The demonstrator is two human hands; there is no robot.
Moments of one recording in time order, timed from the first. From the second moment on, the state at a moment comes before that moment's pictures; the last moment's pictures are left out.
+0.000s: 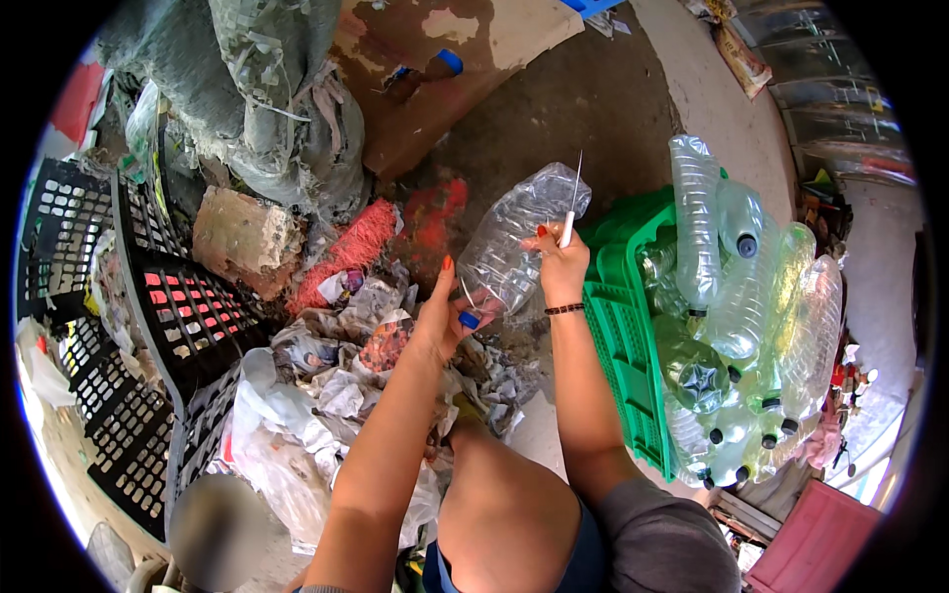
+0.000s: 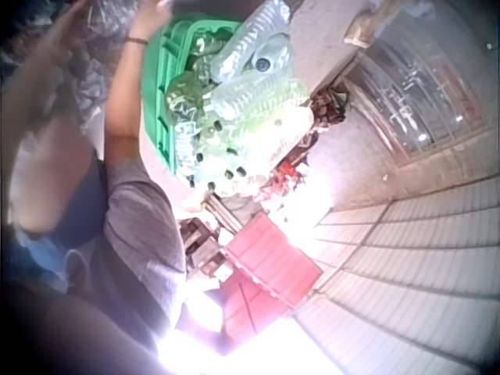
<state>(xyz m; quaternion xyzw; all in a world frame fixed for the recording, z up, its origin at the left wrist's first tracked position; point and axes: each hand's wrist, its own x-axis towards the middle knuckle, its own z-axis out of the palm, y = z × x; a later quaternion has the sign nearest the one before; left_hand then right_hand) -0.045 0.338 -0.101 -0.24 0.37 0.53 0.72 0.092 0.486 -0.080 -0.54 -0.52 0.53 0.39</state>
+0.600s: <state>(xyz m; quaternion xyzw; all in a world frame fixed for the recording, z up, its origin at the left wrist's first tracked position) -0.023 0.343 -0.103 -0.17 0.35 0.61 0.69 0.075 0.480 -0.041 -0.62 -0.63 0.35 0.31</state>
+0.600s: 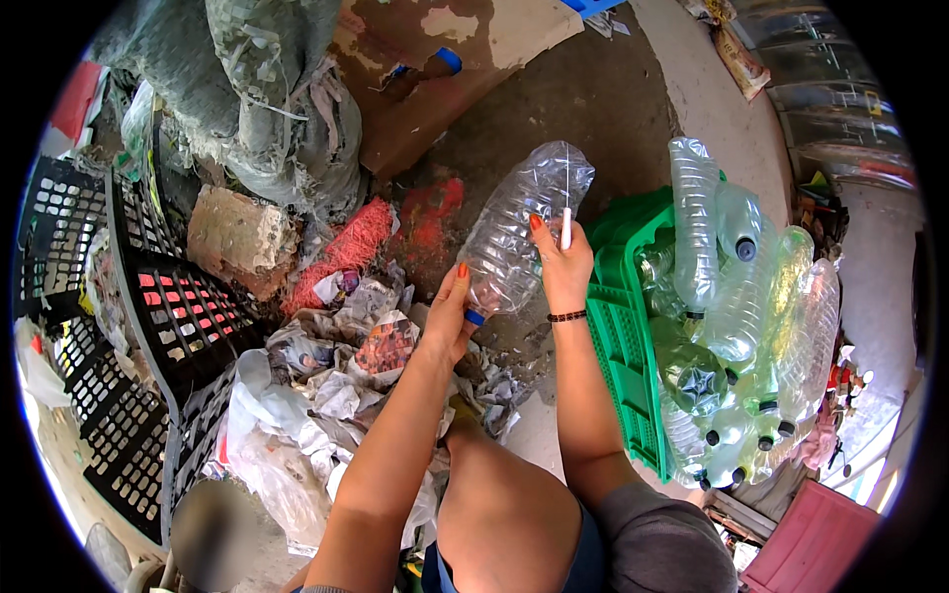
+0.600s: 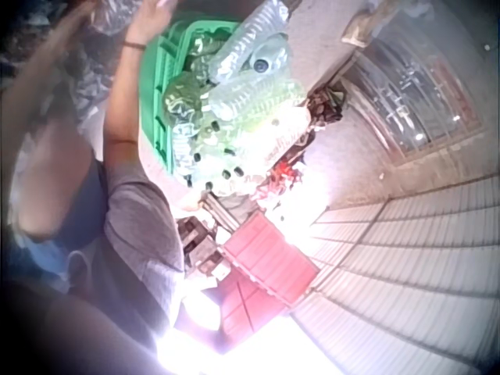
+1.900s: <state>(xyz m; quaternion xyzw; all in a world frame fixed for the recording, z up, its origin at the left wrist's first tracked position) -0.051 0.347 -0.079 -0.14 0.16 0.65 0.73 0.057 0.454 0.005 -0.46 -0.70 0.37 0.40</state>
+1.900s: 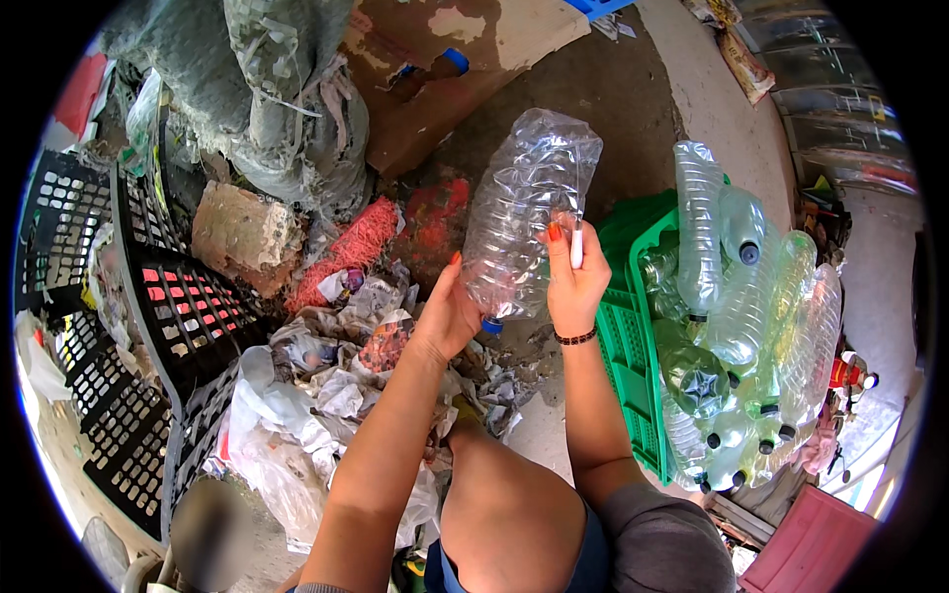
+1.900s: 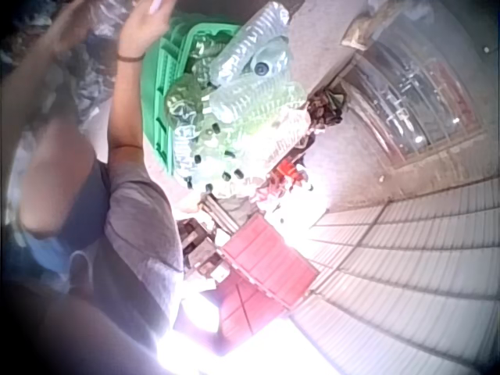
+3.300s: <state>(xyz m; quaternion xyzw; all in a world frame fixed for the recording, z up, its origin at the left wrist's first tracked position) -0.052 0.333 -0.116 -0.19 0.36 0.57 0.71 0.071 0.447 -0.010 -0.50 -0.65 0.42 0.39</state>
